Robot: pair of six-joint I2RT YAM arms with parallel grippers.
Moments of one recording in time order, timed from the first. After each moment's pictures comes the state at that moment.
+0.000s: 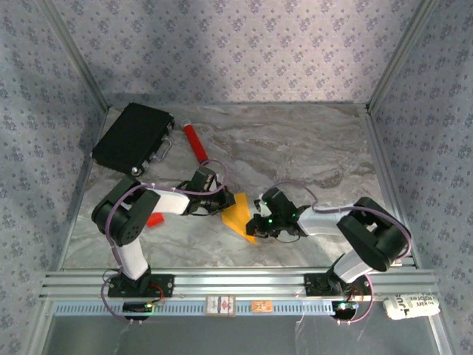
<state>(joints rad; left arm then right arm) -0.64 1.78 0.72 0.24 0.45 -1.02 0.76 1.51 0.49 0.09 -0.50 0.83</state>
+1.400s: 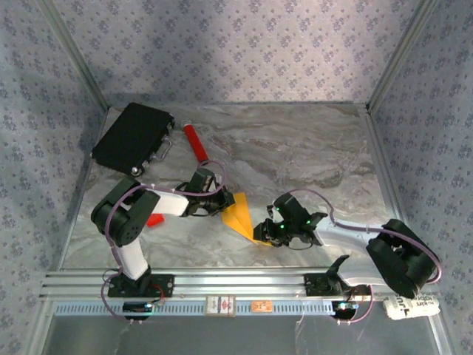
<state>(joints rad) -0.63 1.77 0.70 0.28 0.43 -1.08 0.74 1.28 0.40 -0.07 -0.51 0.96</state>
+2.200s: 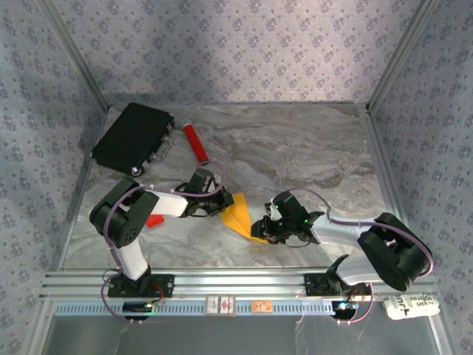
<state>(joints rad) -0.63 1.76 0.68 0.28 0.42 -1.08 0.72 1.34 0.40 0.05 -0.56 0.98</state>
